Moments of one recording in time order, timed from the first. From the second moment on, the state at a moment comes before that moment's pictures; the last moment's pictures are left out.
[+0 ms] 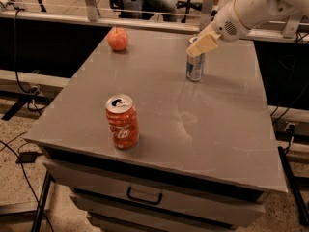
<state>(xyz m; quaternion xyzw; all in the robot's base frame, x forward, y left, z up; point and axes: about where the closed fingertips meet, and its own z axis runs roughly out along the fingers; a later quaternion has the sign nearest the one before) 0.681 -0.139 0.933 -0.48 0.79 0.11 0.36</state>
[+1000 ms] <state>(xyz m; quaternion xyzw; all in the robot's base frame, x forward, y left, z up) 0.684 -0.129 0.929 -0.49 0.79 0.12 0.36</state>
